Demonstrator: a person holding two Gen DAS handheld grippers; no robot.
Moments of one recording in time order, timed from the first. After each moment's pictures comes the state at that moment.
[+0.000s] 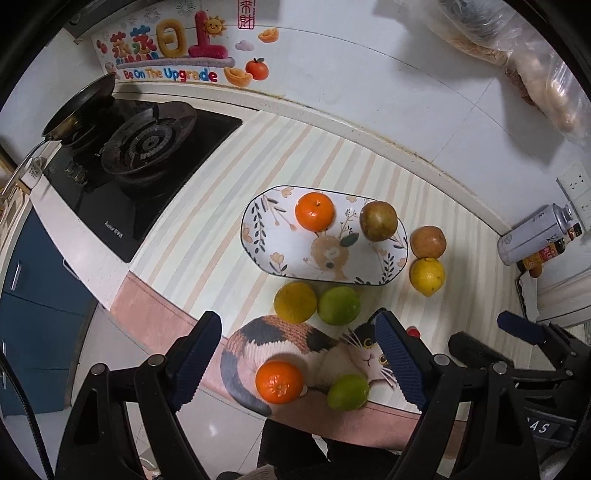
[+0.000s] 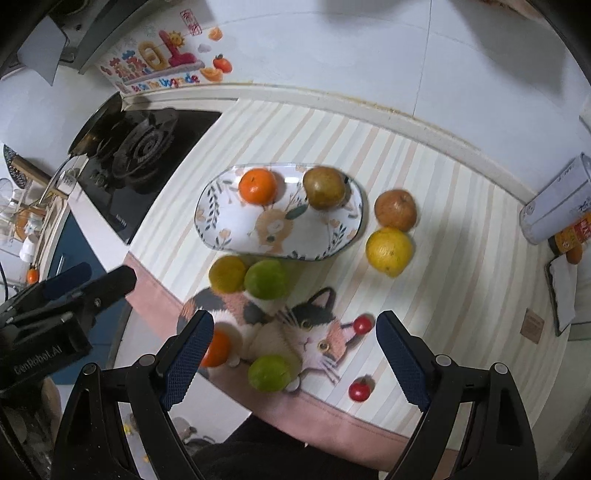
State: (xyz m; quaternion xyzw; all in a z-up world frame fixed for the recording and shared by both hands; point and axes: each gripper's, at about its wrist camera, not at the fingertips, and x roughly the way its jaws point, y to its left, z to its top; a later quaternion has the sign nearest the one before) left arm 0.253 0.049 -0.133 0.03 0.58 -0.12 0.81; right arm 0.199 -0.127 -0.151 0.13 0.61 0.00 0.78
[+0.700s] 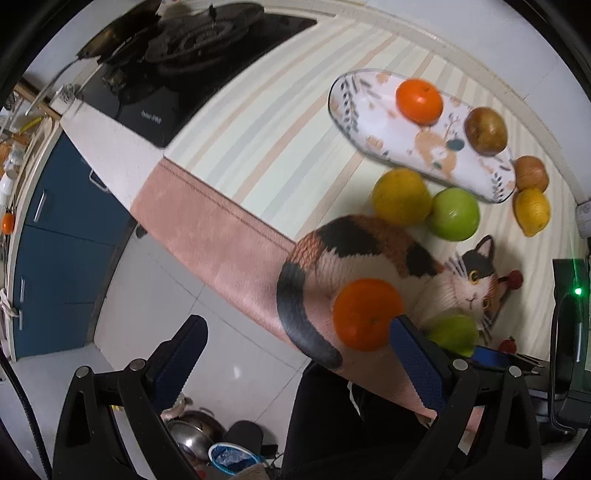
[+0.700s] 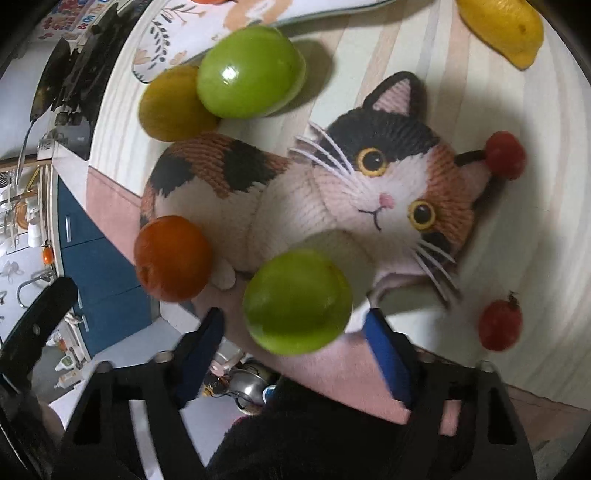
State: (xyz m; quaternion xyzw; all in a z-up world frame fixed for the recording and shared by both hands) left arm 0.214 0.106 -0.257 0.04 0.67 -0.01 0.74; right arm 0.175 -0.081 -0.354 0.23 0.75 0.05 0.61
